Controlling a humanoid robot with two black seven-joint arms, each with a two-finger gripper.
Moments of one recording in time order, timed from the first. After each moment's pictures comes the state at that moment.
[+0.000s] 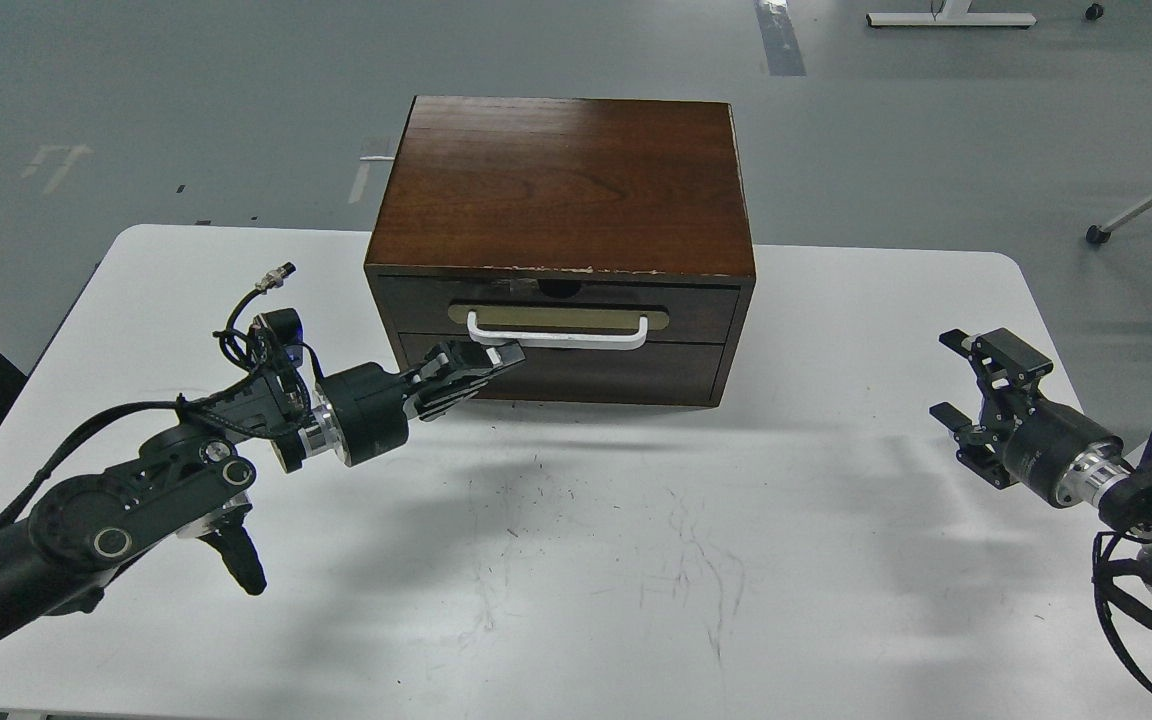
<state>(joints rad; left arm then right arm) -0.63 0.45 -0.48 -1.11 1.01 -0.27 -0.49 0.59 -0.77 0.16 1.02 -0.23 0.14 0.49</state>
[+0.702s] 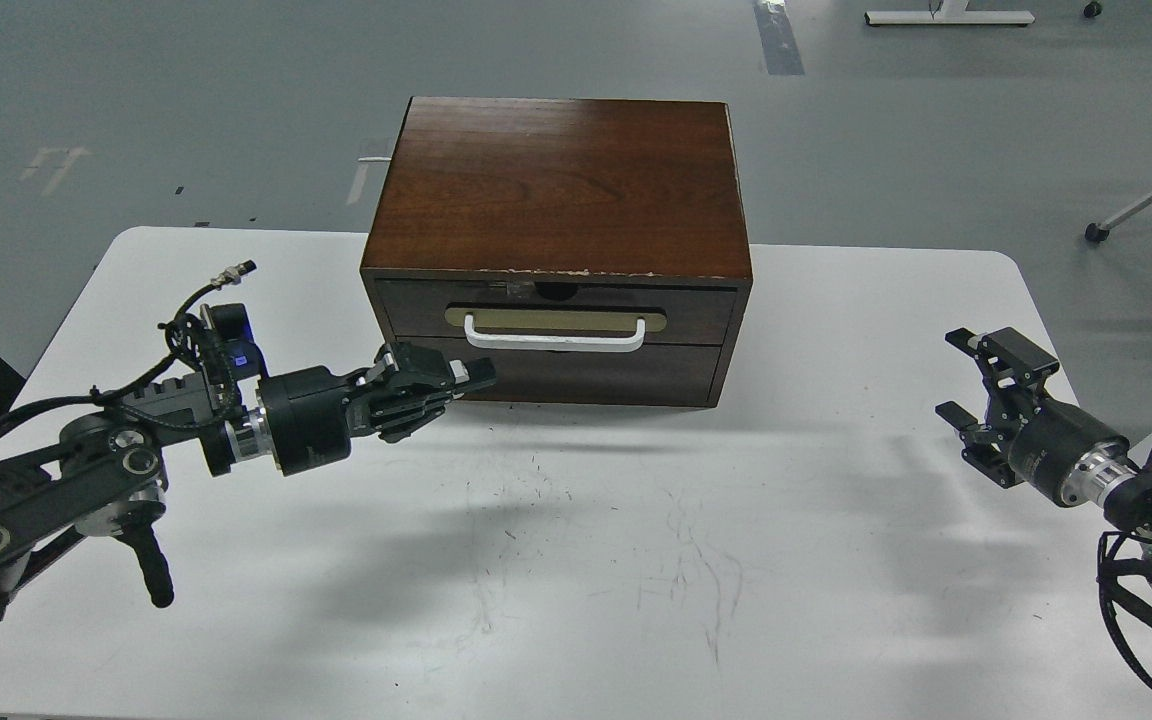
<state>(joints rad) -0.60 0.70 -0.51 -1.32 0.78 -0.49 -0.49 0.59 -0.78 0.19 1.03 -0.23 0.14 0.49</state>
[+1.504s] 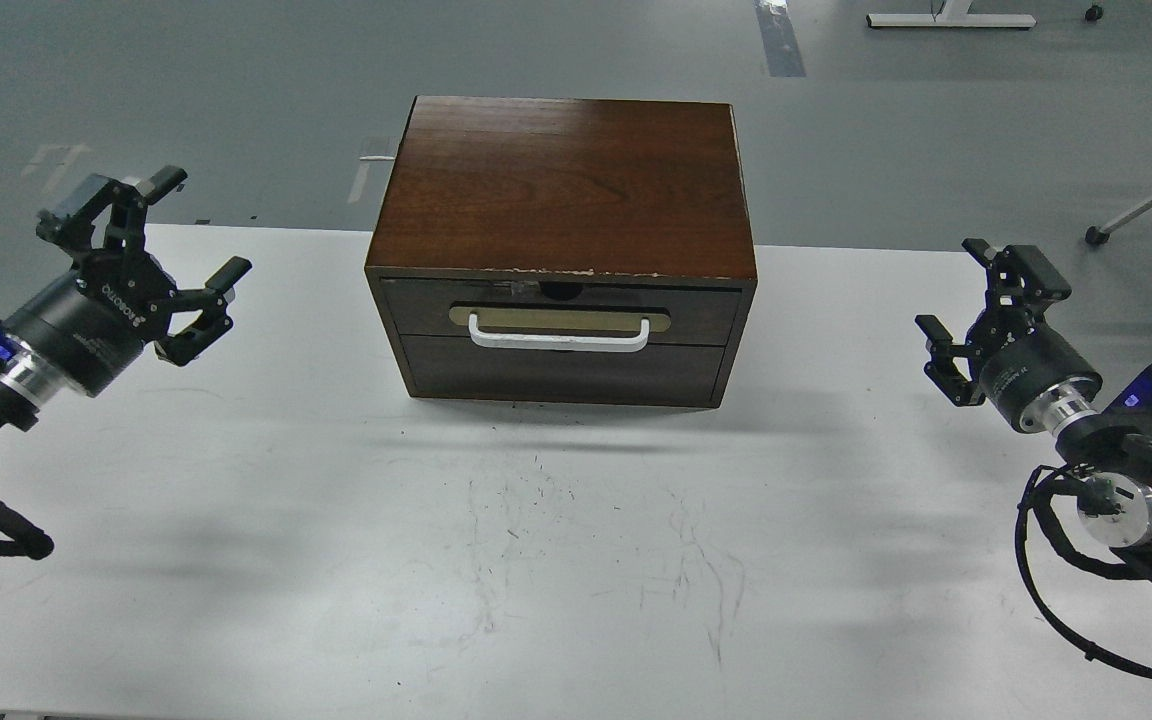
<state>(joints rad) -0.44 0.81 -0.70 -1.14 0.20 -0.49 -0.49 0.59 -0.65 0.39 1.02 -0.03 0.10 0.49</state>
